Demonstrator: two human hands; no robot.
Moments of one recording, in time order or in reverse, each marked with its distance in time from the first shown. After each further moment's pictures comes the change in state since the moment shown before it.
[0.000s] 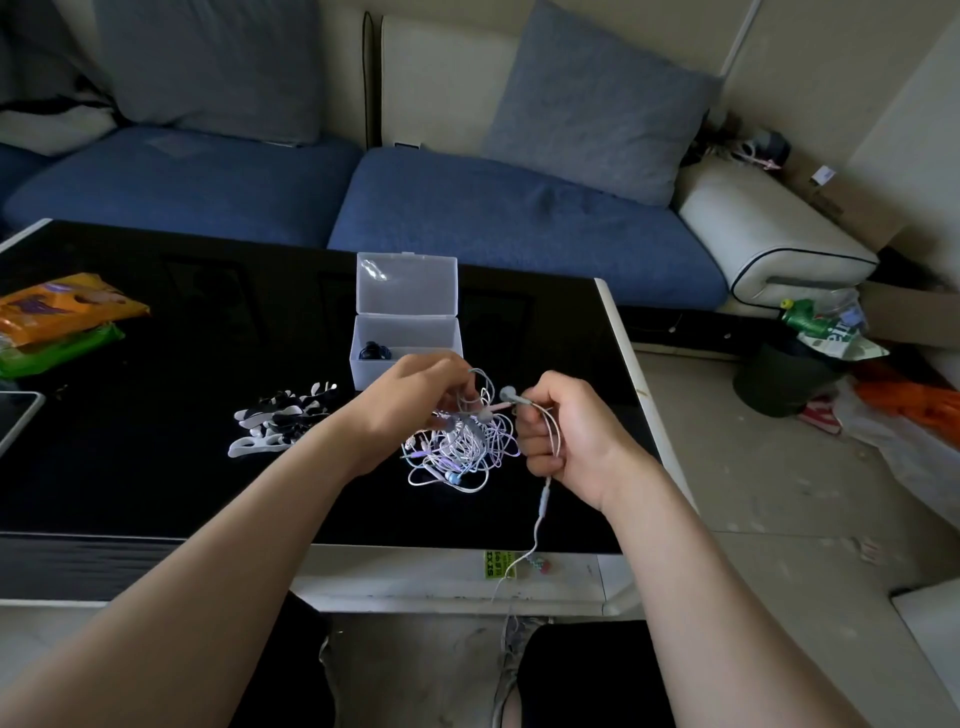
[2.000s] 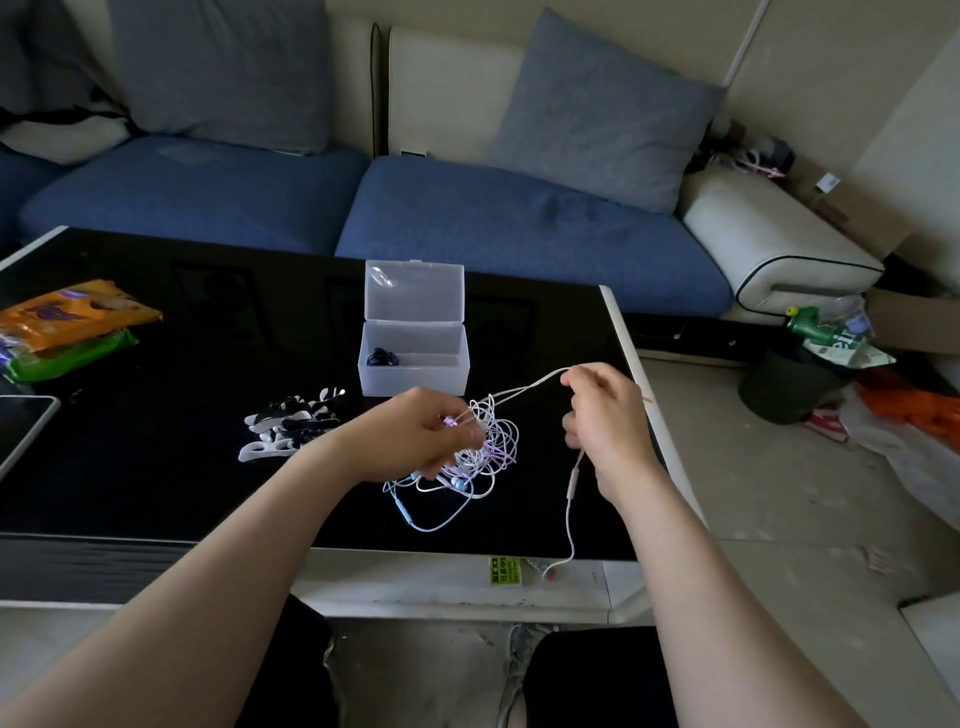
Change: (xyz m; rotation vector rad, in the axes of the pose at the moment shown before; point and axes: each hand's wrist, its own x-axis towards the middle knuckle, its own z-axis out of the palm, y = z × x) left_hand -0.008 -0.019 -0.019 0.491 -0.205 0.010; right_hand 0.023 0.007 -0.022 -0.236 0.493 -0.359
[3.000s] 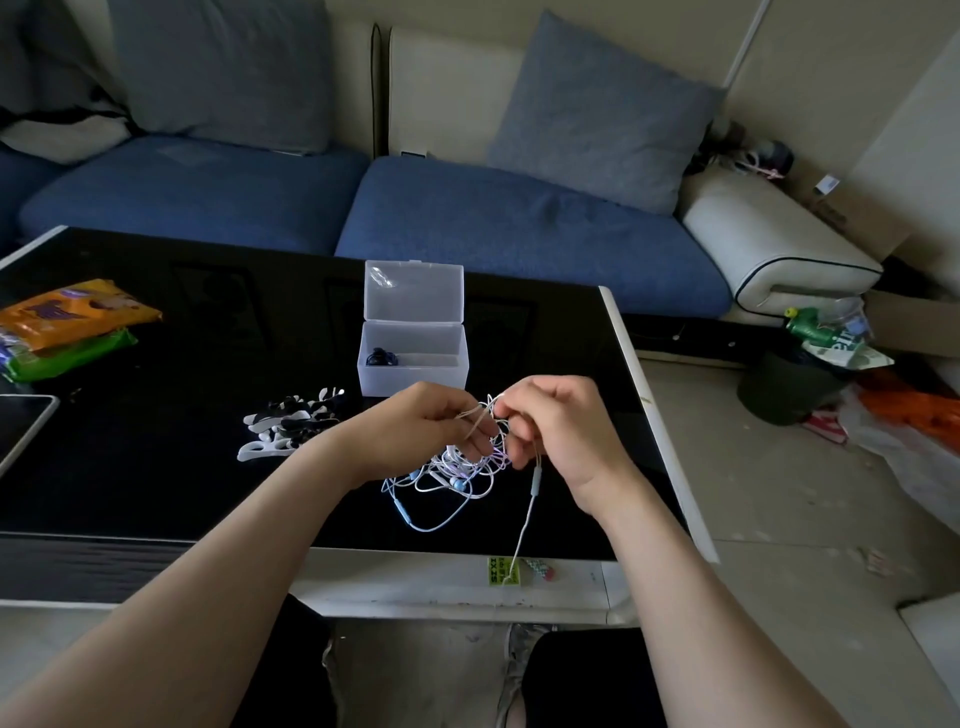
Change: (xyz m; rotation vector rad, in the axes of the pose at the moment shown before) left_hand 0.002 0.009 0.001 -0.162 0.008 0.091; right_hand -0.042 -0.031 0.013 0.107 -0.422 -0.122
